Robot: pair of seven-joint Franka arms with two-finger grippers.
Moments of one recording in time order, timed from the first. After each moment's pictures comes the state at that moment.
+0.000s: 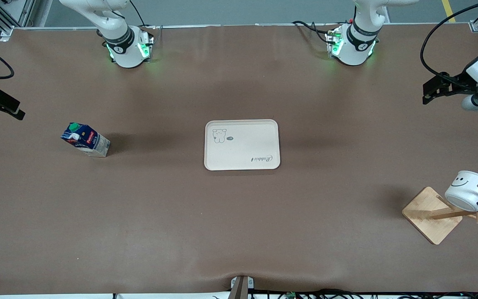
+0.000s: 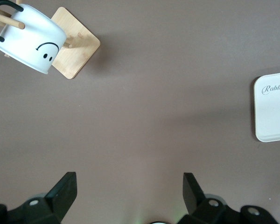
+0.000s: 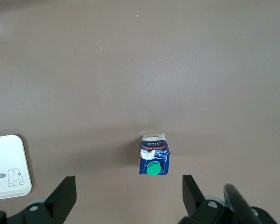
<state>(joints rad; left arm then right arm) -0.05 -0.03 -0.02 -1.58 0.04 1.51 0.08 -0.07 -0.03 -0.01 -1.58 0.02 1.61 0.05</state>
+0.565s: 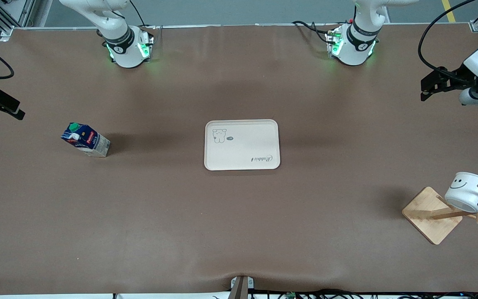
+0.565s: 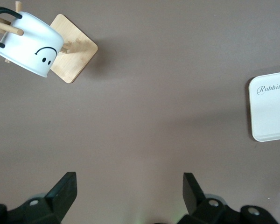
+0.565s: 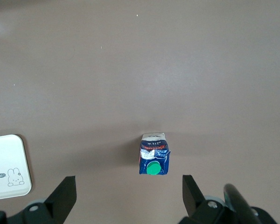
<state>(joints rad) -0.04 -0.05 -0.05 -1.58 0.04 1.51 0.08 -0.07 -0.03 -0.01 -1.58 0.02 1.61 0.05</state>
